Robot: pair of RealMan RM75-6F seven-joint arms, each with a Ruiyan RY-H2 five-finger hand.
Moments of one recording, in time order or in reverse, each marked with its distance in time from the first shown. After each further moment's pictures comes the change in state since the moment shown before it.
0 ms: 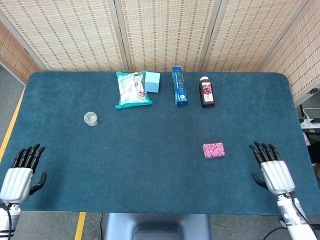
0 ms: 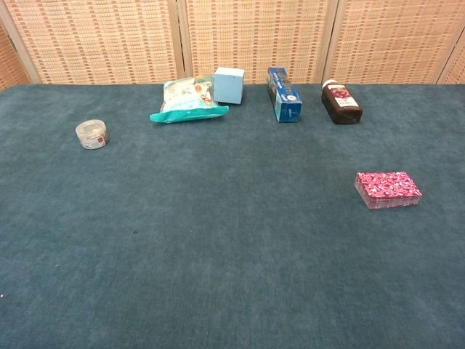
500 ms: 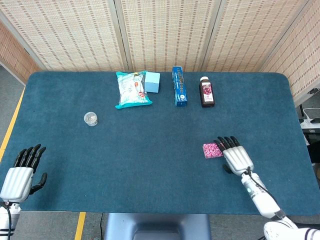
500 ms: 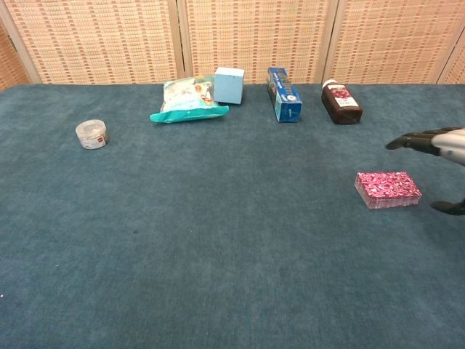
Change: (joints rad) left arm -0.011 0.006 0.002 0.004 -0.018 -0.031 -0.020; right arm 0.285 -0.149 0.084 0.018 0.314 -0.348 -0.300
